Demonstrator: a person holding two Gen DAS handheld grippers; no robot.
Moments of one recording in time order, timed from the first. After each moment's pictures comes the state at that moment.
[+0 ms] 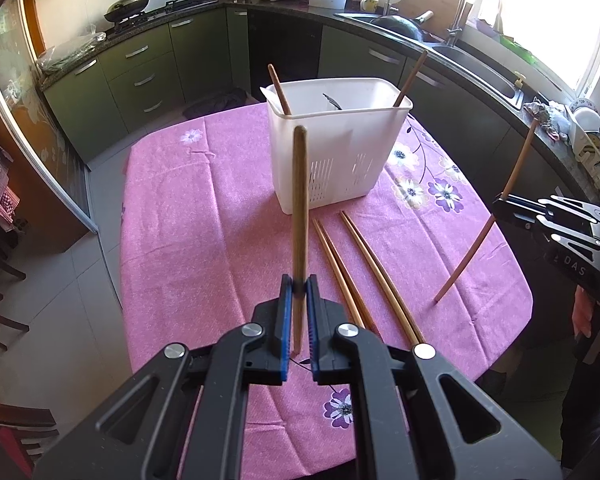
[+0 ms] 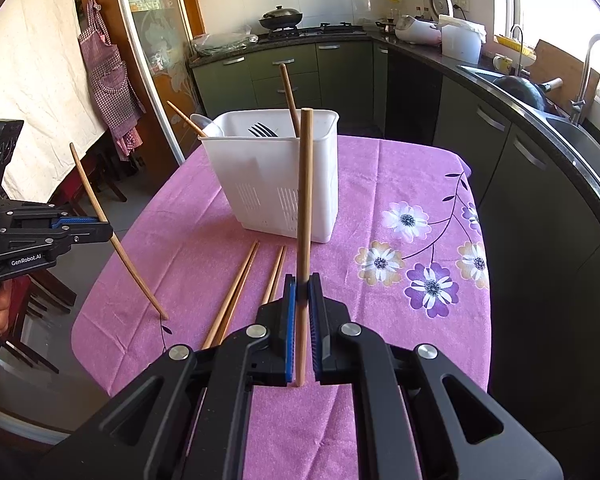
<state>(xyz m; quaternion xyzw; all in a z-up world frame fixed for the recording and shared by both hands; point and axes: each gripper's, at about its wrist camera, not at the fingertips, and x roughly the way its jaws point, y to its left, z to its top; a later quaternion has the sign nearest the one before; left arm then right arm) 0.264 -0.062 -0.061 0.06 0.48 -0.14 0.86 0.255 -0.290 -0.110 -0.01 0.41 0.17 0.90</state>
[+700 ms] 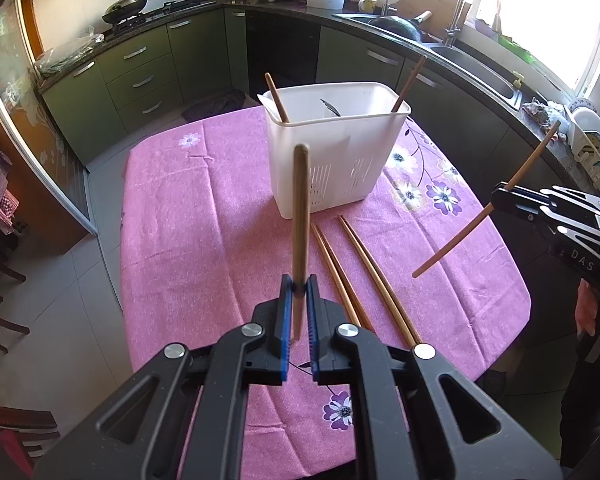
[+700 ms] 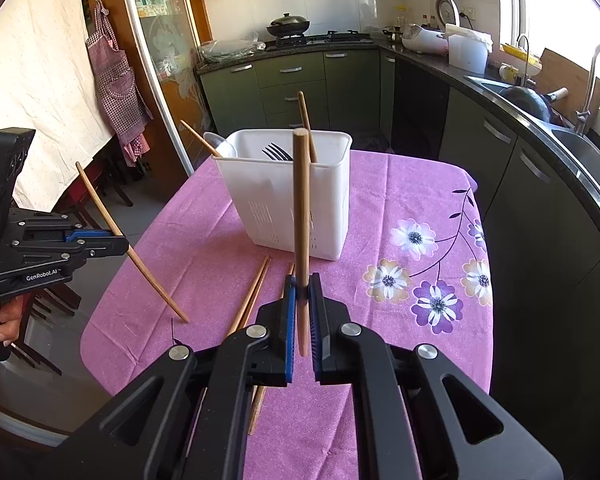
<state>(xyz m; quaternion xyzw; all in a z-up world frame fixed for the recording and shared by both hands) 0.267 -0.063 -0.056 0.06 0.48 -0.15 0.86 0.259 -0.283 -0.090 -0.01 0.40 0.18 0.90</state>
